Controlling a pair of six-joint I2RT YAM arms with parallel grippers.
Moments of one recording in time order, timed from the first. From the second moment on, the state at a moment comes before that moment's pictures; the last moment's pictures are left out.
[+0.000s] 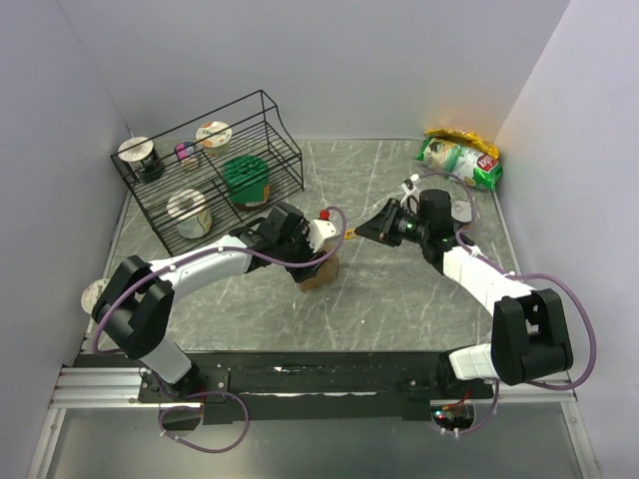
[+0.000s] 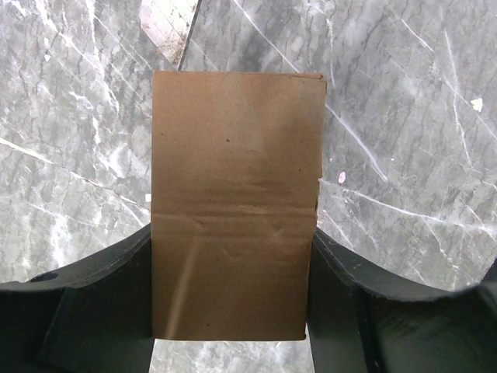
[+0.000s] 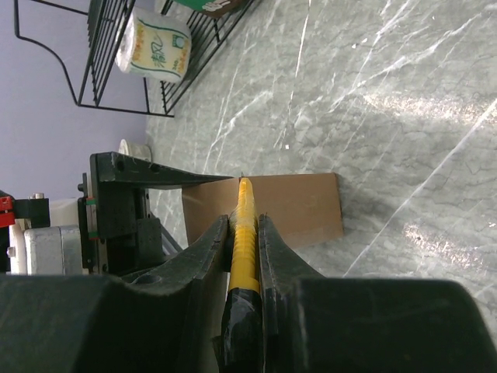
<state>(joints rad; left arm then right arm) -0.72 1.58 1.04 -0.29 0.26 0.31 0.22 1.35 0.77 0.09 -0.61 0.75</state>
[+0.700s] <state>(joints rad) -0.72 1.58 1.04 -0.29 0.26 0.31 0.23 1.38 0.79 0.09 -0.60 0.74</state>
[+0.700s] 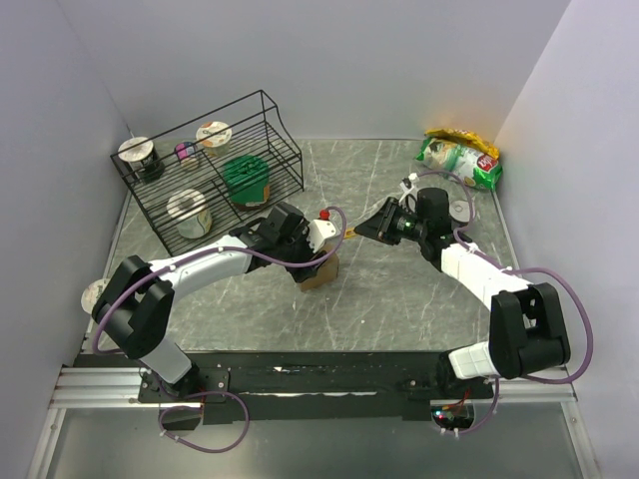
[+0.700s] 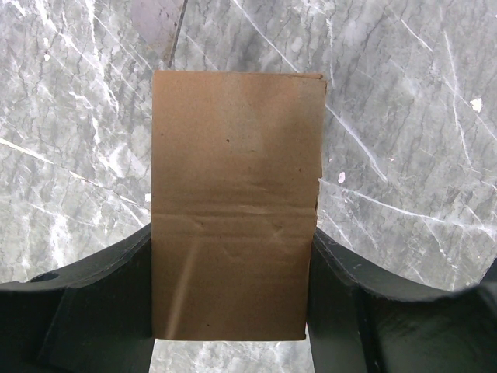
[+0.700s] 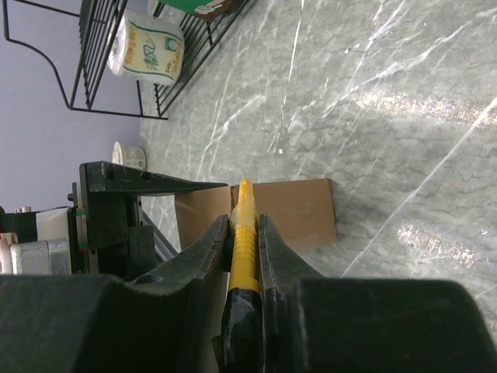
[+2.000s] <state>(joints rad) -0.72 1.58 1.04 -0.29 0.26 0.29 0.25 1.38 0.82 0.06 -0.60 0.70</state>
